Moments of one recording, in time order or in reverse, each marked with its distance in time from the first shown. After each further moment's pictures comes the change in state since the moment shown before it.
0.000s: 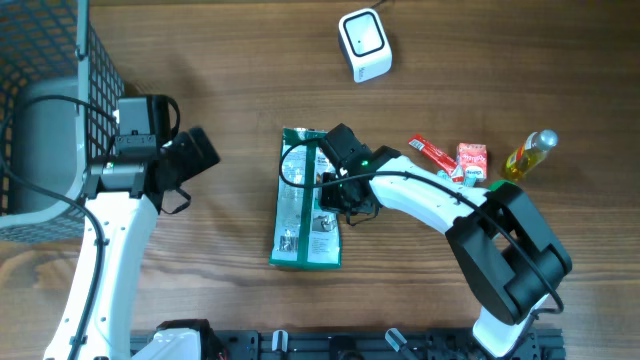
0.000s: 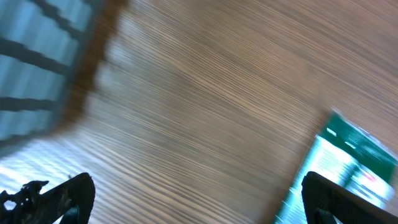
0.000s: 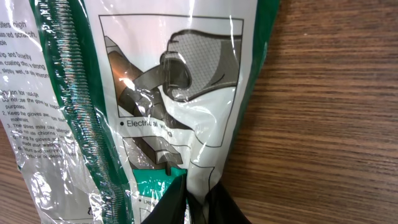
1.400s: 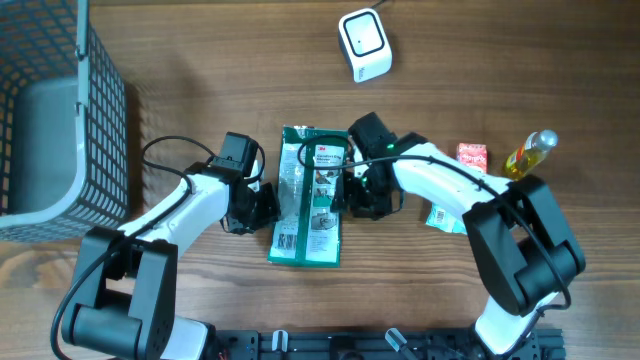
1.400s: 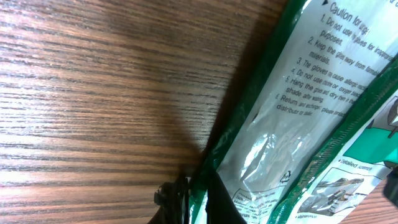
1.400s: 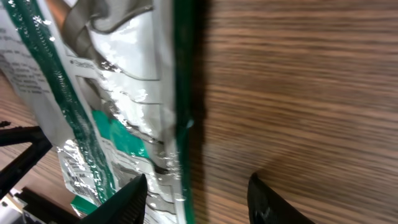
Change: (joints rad) left arm -0.276 0.343 -0.280 0.246 0.378 -0.075; right arm -0.144 -0.008 -0.008 -0.142 -0.241 -0.191
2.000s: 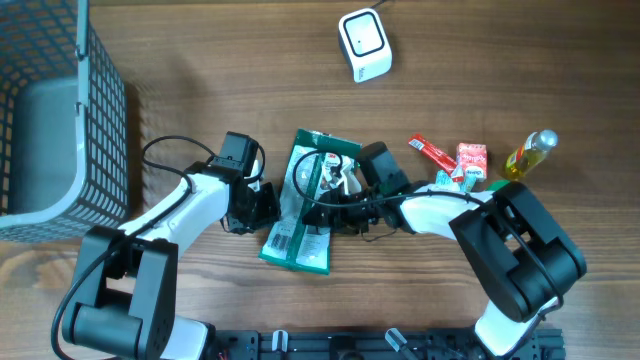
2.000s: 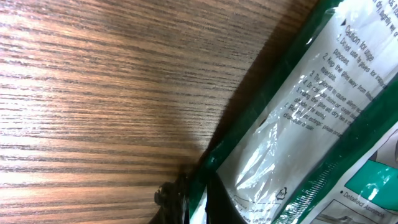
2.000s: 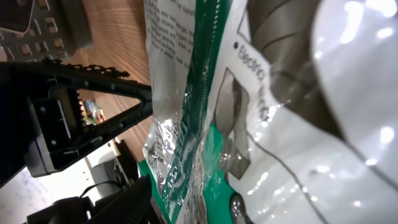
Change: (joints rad) left arm 0.000 0.003 0.003 -0.002 0.004 0.000; right arm 0.041 -0.016 -0.364 0.808 -0.393 0.206
